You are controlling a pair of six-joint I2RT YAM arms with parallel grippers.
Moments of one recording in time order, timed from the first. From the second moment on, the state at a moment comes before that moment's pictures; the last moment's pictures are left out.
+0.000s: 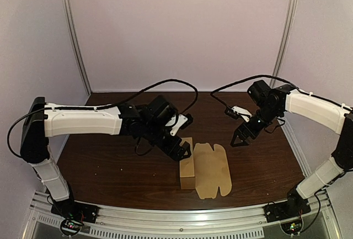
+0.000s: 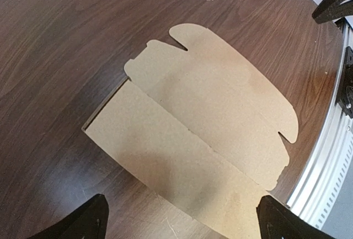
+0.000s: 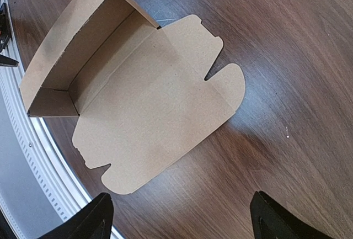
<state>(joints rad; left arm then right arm) -1.03 1.75 1.33 -0.50 0.10 -0.36 0.43 1.47 1.18 -0.97 -0.50 -0.31</state>
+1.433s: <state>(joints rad) -1.01 1.43 0.91 -0.58 -0.18 -0.55 0.43 1.53 1.35 -1.15 -0.58 -0.23</state>
